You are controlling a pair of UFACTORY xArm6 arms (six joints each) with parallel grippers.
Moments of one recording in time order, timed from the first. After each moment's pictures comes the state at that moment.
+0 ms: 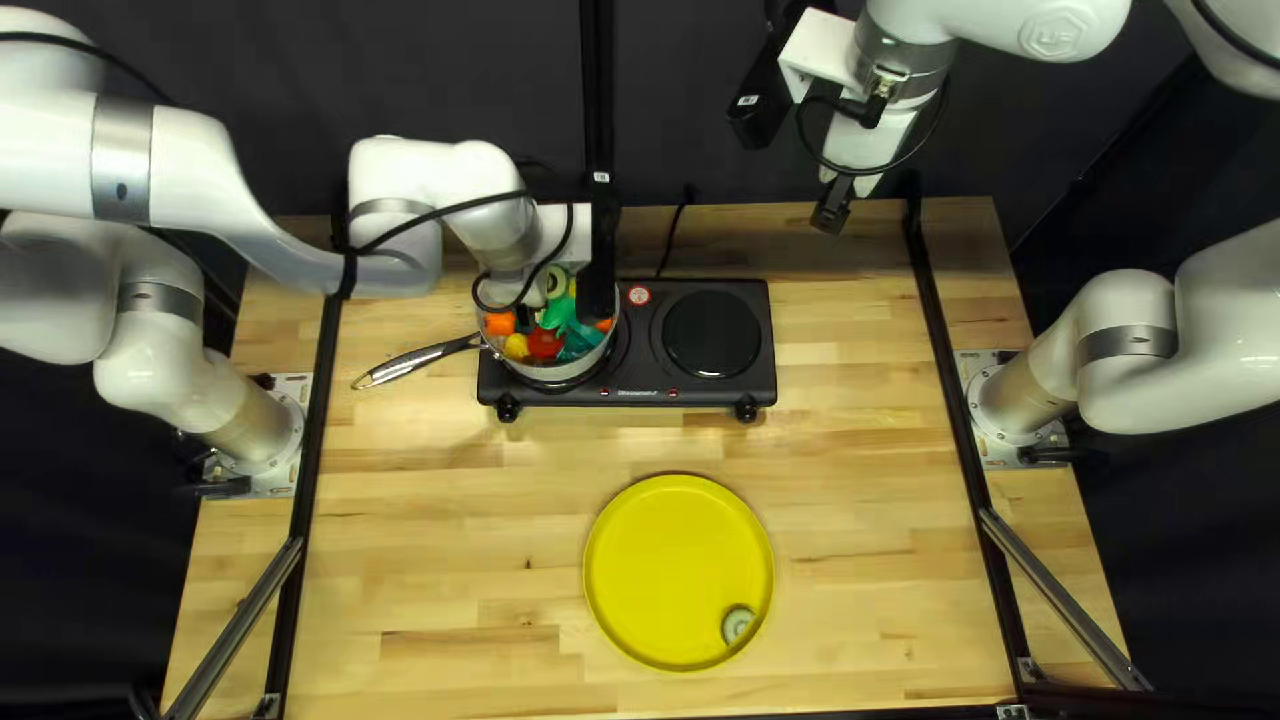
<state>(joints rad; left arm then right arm) 0.19 -0.27 -0.76 0.26 0.93 0.06 -0.25 -0.37 -1.28 -0.04 1.68 0.24</state>
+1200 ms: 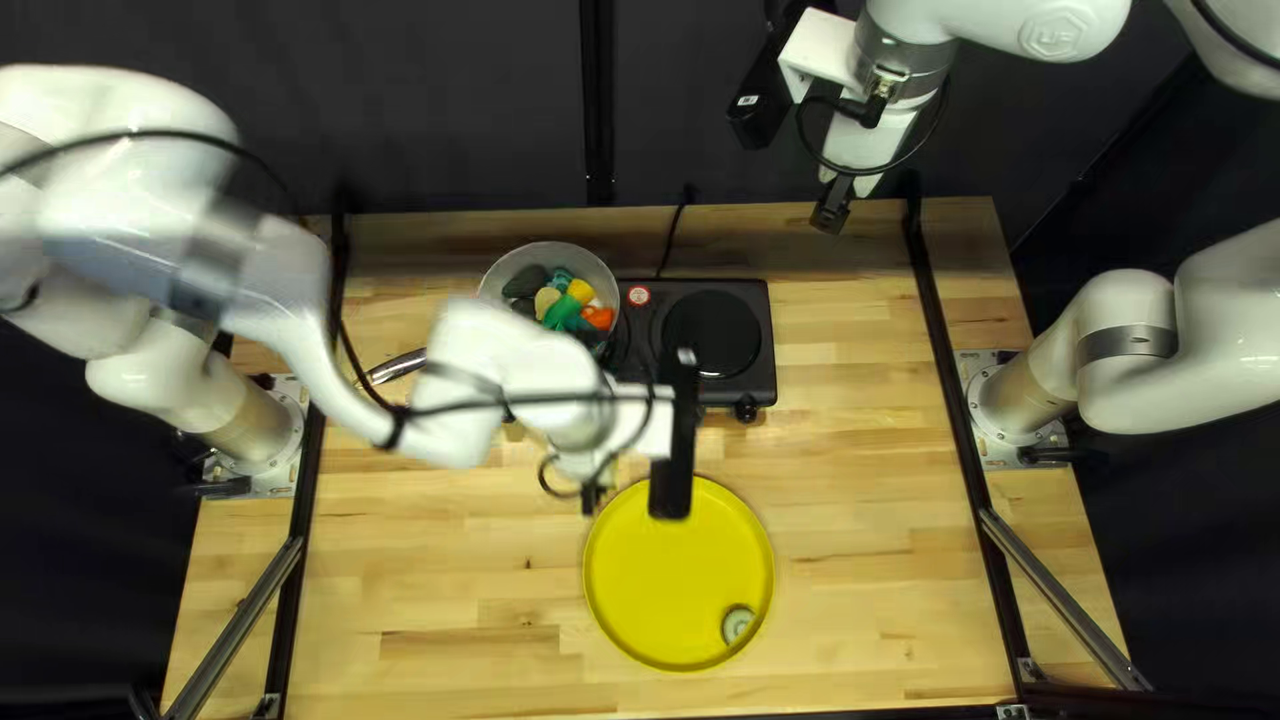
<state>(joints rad) -0.34 0.26 -1.19 0.09 0.77 -0.20 -0.25 -0.37 -1.28 -0.04 1.68 0.24</state>
